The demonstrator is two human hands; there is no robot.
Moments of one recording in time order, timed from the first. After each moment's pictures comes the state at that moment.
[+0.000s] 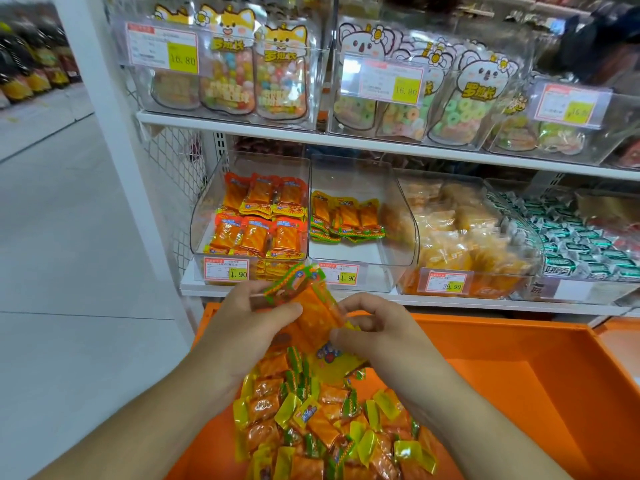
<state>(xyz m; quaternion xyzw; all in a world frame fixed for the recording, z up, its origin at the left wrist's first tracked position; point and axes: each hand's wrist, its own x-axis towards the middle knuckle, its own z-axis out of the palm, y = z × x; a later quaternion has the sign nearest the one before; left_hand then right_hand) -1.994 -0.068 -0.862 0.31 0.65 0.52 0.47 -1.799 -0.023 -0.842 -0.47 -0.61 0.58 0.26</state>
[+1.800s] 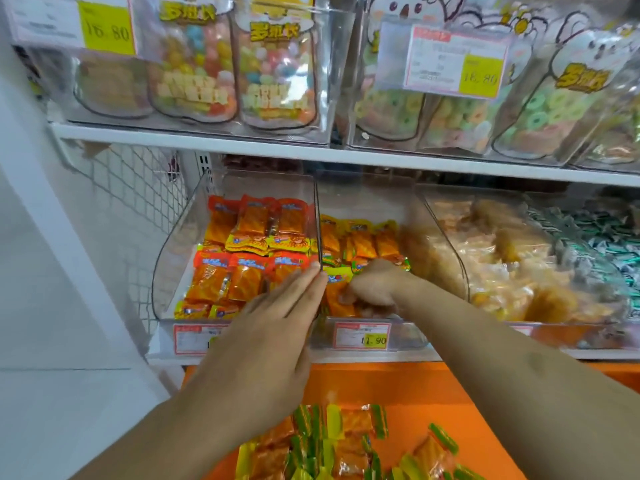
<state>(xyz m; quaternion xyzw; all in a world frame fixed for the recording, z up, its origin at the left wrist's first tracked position) -2.031 0.035 -0.875 0.74 0.65 0.14 -0.02 -1.875 0.222 -0.897 -0.64 -0.66 0.39 0.02</state>
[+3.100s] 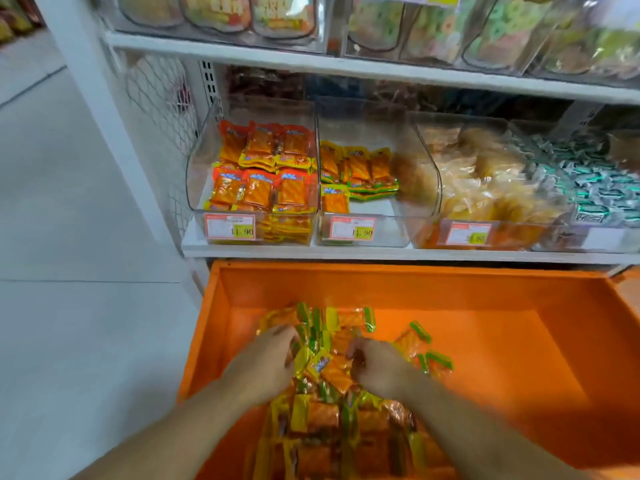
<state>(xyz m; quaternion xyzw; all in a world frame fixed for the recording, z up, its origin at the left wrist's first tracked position) -2.008 -0.075 -1.036 0.65 0.70 0.09 0.29 -1.778 -0.004 -1.038 -0.55 -0.75 0.36 -0.11</state>
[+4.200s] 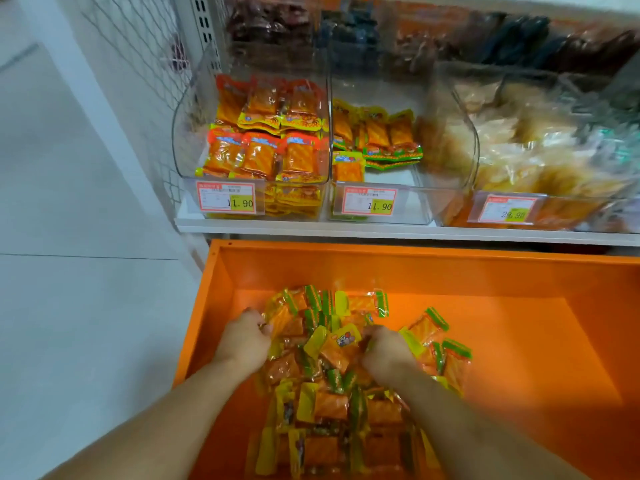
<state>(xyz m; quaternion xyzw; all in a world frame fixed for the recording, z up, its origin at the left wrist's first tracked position) -2.037 -0.060 -1.100 0.41 0.84 0.13 0.33 -1.788 0.004 -1.102 -0.65 -0.67 0.35 -0.08</state>
